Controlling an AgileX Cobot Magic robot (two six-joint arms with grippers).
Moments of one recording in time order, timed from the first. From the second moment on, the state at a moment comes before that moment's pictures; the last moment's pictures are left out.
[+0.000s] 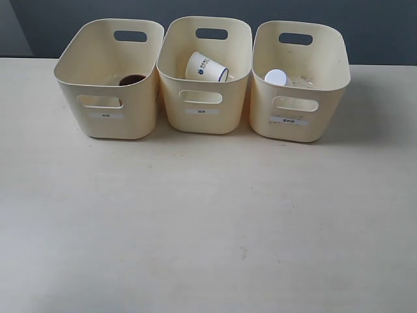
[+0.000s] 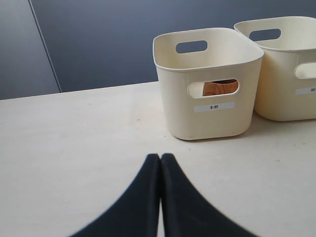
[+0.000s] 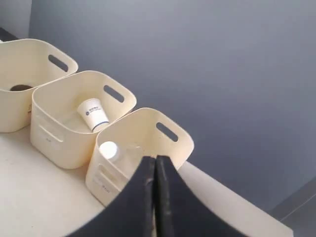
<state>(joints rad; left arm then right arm) -0.07 0.00 0.00 -0.05 0.24 0.12 1.18 0.66 -1.04 -0.96 1.13 0.45</state>
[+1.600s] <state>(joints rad) -0.07 0.00 0.00 -0.05 0.24 0.12 -0.08 0.04 -0.05 -0.78 -0.24 0.81</state>
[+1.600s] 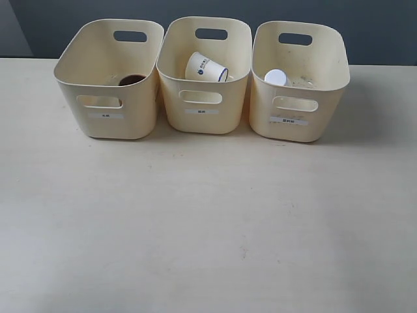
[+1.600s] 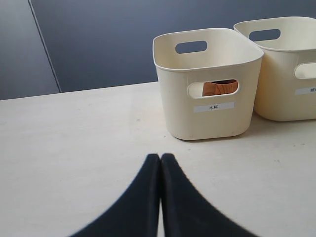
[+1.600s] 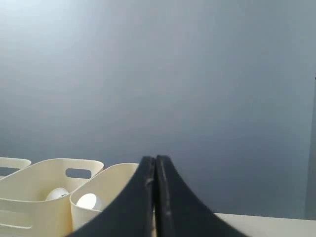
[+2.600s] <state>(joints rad) -0.07 0.00 0.00 -0.03 0.24 0.12 -0.13 0.01 0.00 -0.57 -0.14 0.62</state>
